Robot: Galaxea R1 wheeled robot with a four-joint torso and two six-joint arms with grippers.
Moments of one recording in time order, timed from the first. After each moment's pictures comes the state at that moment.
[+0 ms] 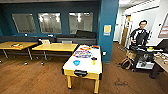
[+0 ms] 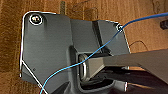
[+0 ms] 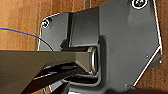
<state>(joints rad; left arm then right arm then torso) 1.60 2.84 -2.39 0.17 -0.19 -0.10 -1.60 2.95 -2.55 -0.20 0.11 0.21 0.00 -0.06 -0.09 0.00</state>
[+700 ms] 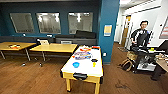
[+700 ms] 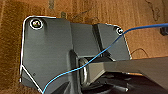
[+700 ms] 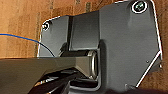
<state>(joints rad) 1.59 2.84 -2.39 0.17 -0.20 -0.10 -1.59 2.95 -2.55 -0.20 0.11 0.21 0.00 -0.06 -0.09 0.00</state>
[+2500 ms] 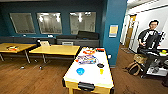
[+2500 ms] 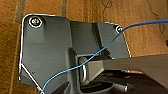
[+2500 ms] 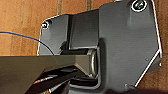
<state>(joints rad) 1.59 2.85 -2.40 0.17 -0.19 -0.10 -1.59 2.95 -2.55 -0.20 0.11 0.21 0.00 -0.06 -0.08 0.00</state>
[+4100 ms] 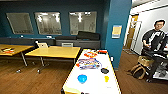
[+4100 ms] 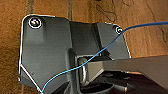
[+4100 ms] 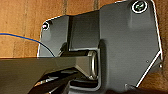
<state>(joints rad) 1.59 2.85 -2.39 0.17 -0.19 -0.10 -1.59 2.95 -2.55 -0.20 0.11 0.21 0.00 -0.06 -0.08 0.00</state>
